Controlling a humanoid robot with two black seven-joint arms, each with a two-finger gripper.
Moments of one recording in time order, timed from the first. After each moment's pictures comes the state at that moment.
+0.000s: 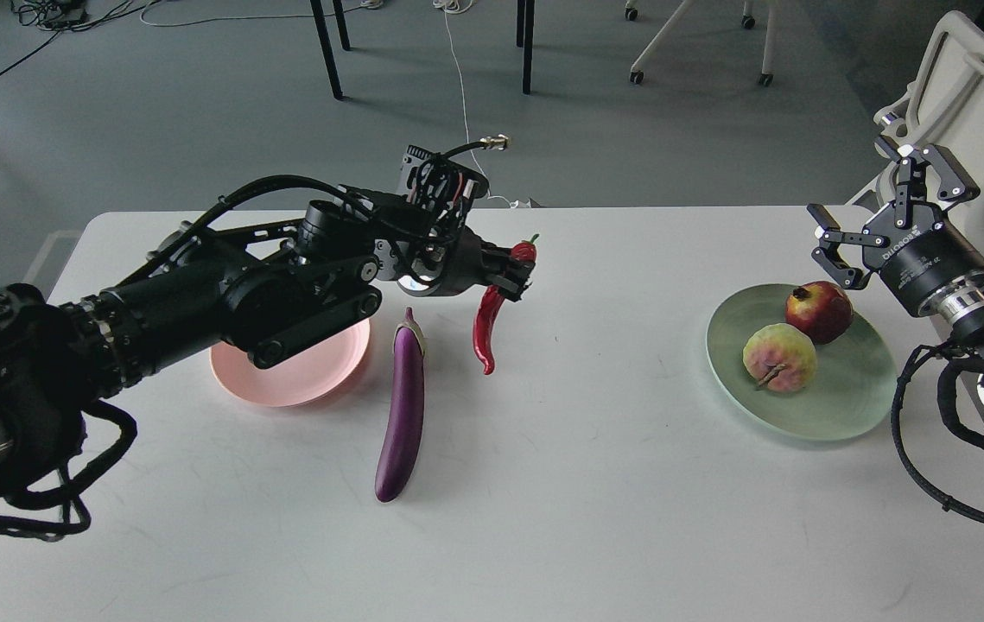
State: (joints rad) left arm -1.17 0.18 -0.10 -0.82 1.61 -0.40 -0.12; right arm 0.70 -0.65 0.38 0.82 0.13 0.49 0.49
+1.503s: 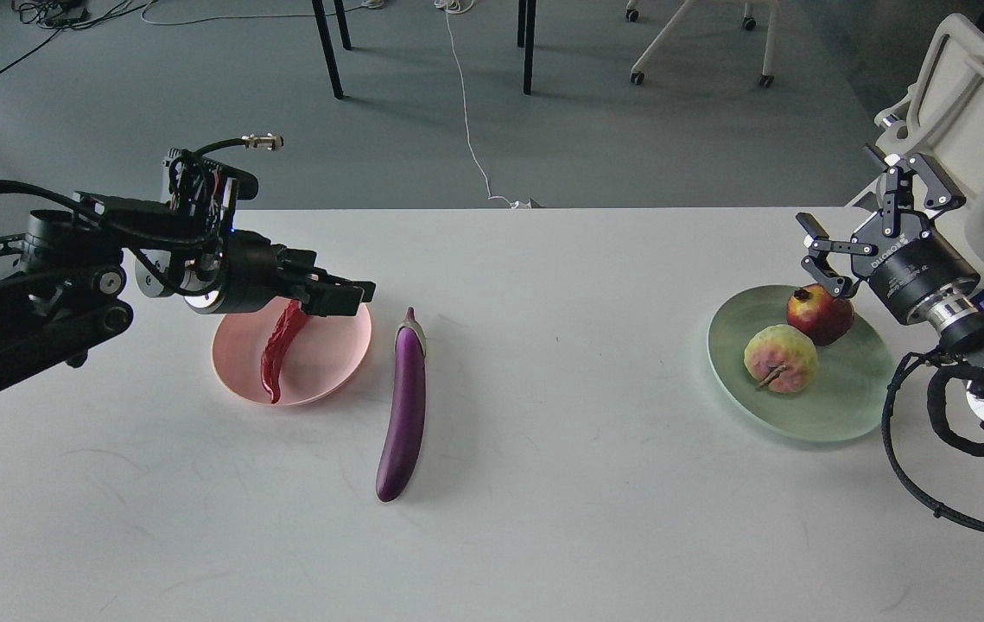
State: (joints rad) left arm -1.07 0.74 -0.14 -1.40 1.44 -0.39 -0.07; right arm 0.69 -0.64 0.38 0.82 0.13 0.49 0.49
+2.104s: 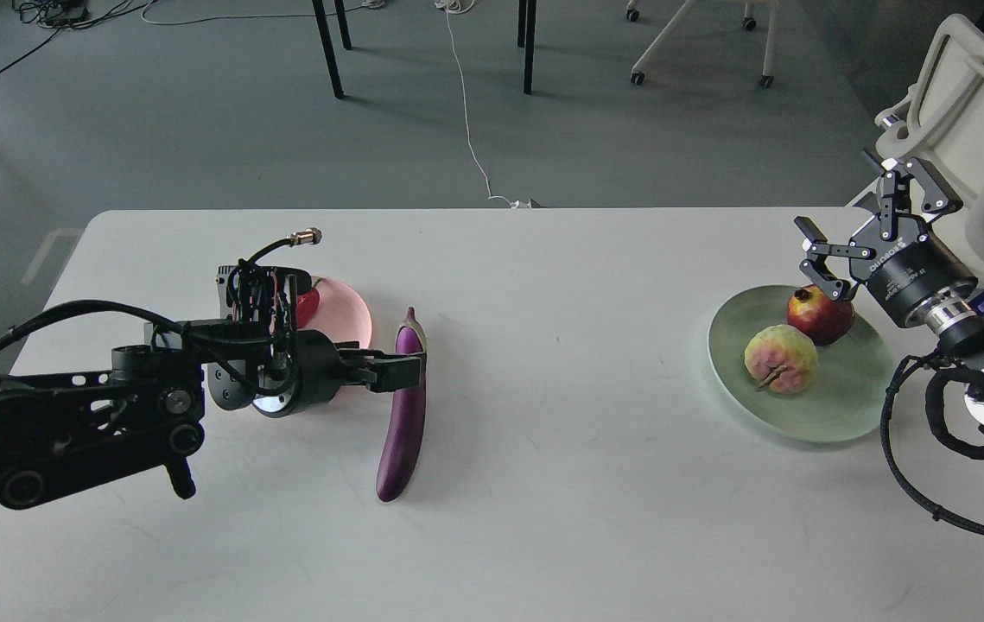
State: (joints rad) left arm -0.88 0.64 -0.14 -1.57 1.28 -0.17 0.29; right arm 0.69 -0.64 0.38 0.82 0.13 0.49 0.49
